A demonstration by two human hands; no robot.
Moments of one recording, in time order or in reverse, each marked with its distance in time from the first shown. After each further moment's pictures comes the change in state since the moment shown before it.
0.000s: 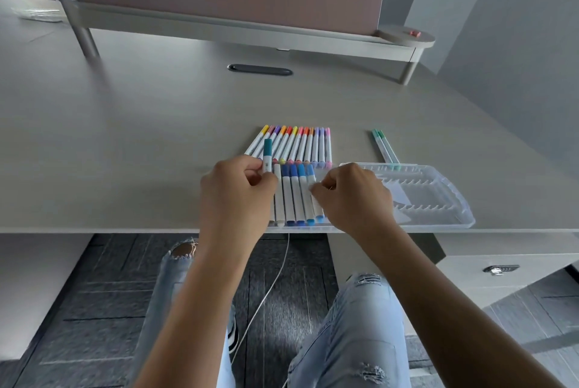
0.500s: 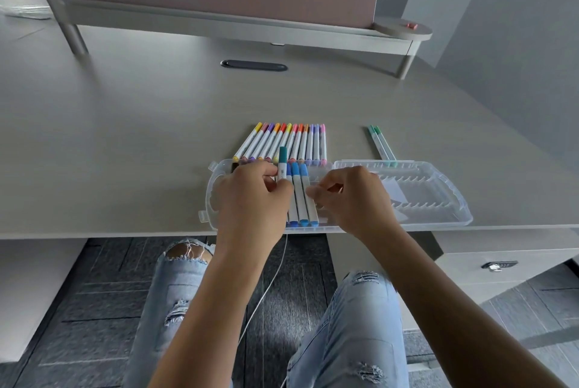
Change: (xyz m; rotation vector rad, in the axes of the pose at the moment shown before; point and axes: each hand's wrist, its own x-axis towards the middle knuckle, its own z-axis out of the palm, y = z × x) left_hand -0.007 0.010 0.026 0.056 -0.067 0.023; right_hand 0.004 0.025 0.007 0.268 -0.020 -0.063
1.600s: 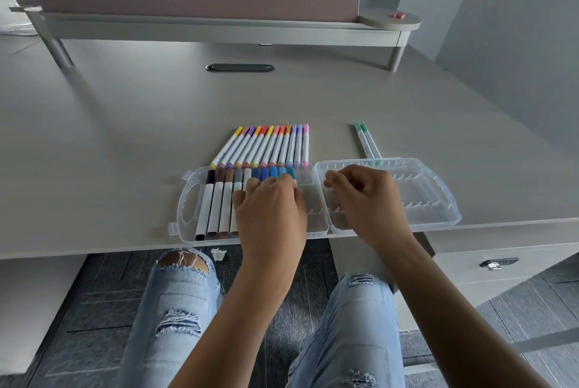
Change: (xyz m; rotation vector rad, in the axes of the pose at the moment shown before) left_hand -0.010 0.011 0.077 0.459 0.022 0.174; right_hand -0.002 0.045 -0.019 0.434 0.166 0.067
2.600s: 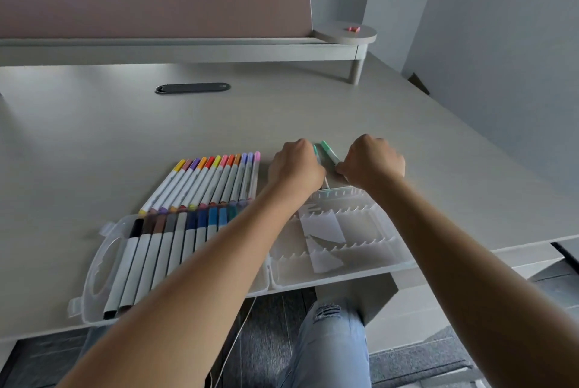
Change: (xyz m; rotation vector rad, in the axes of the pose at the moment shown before) left_hand 0.140 0.119 0.081 -0.087 -0.419 0.039; right_hand 0.163 0.046 -0.072 -0.887 -0.012 0.182
